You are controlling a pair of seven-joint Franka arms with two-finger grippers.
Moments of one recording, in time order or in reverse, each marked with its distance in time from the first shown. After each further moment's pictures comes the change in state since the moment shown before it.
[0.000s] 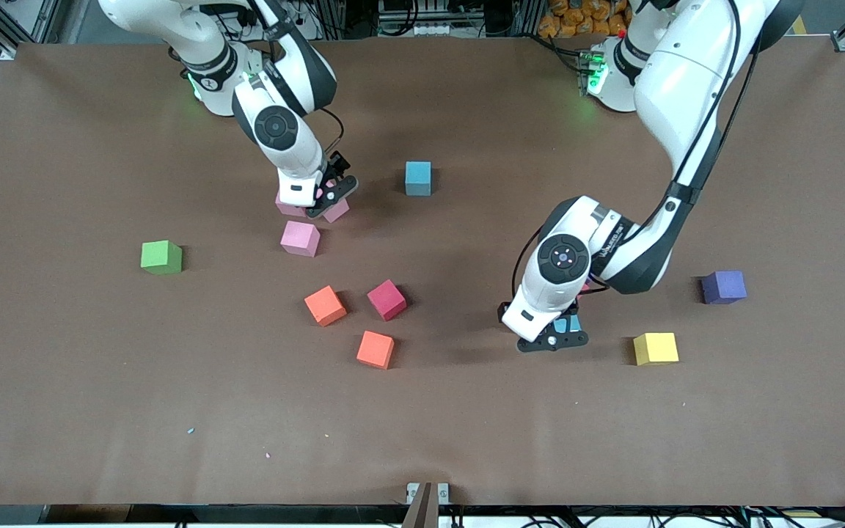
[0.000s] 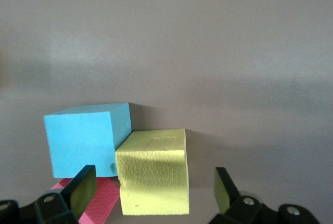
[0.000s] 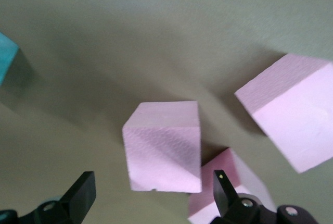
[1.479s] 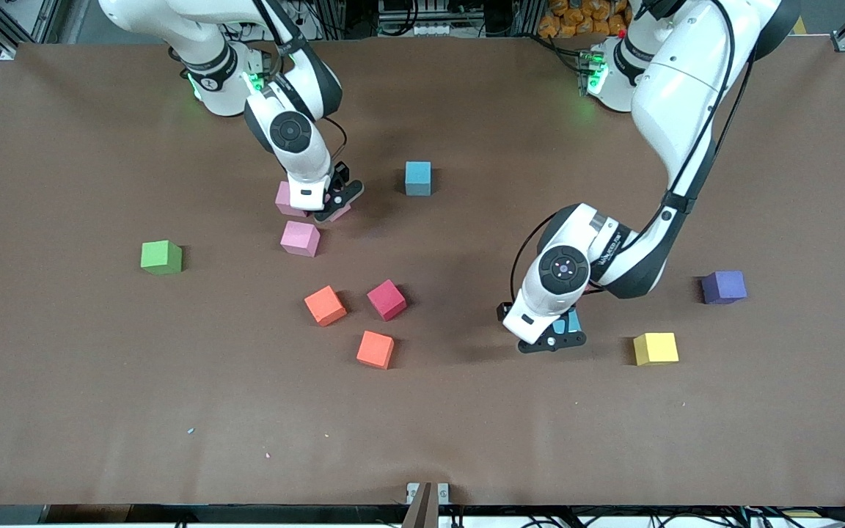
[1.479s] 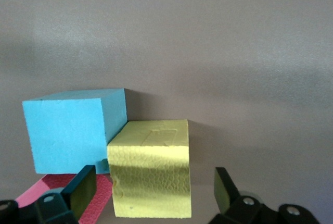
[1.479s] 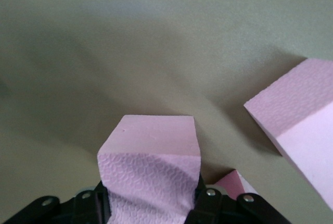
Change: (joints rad) left arm 0.007 0.025 0.000 0.000 -0.047 -0.012 -0.004; right arm 0.017 0.085 0.011 -0.026 -0.021 0.129 0.075
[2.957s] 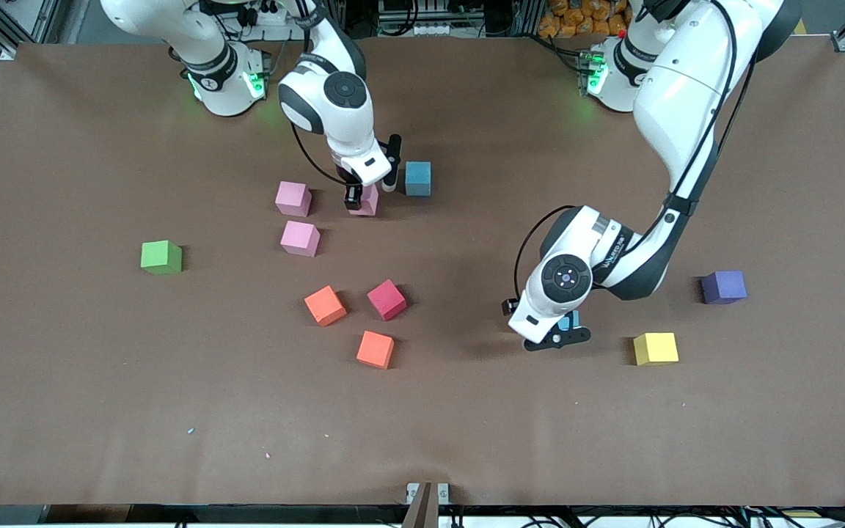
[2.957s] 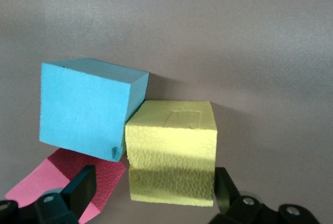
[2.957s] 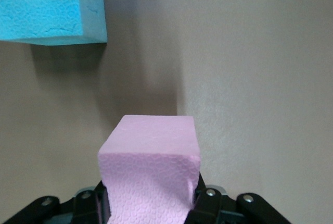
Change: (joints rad) left arm 0.010 0.004 -0.004 0.004 -0.022 -0.083 -0.019; right arm 0.136 0.024 0.009 0.151 -0.274 -0.045 -0.488
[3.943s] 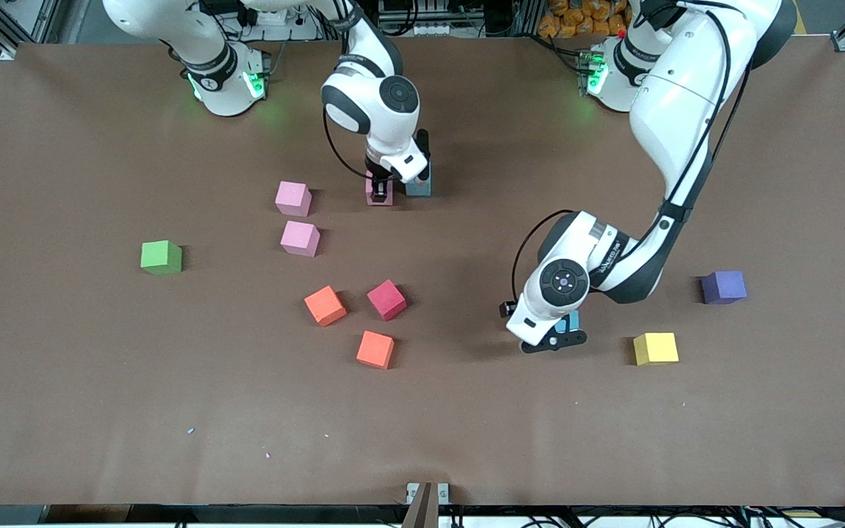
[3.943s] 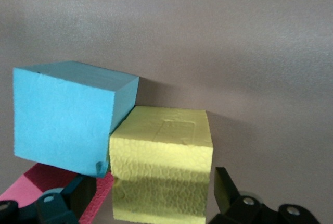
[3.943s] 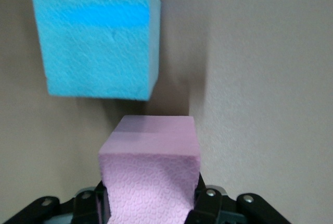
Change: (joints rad) left arm 0.000 0.032 0.000 0.010 0.000 0.034 0.013; right arm 0.120 0.132 0.000 0.162 0.010 -0.161 0.031
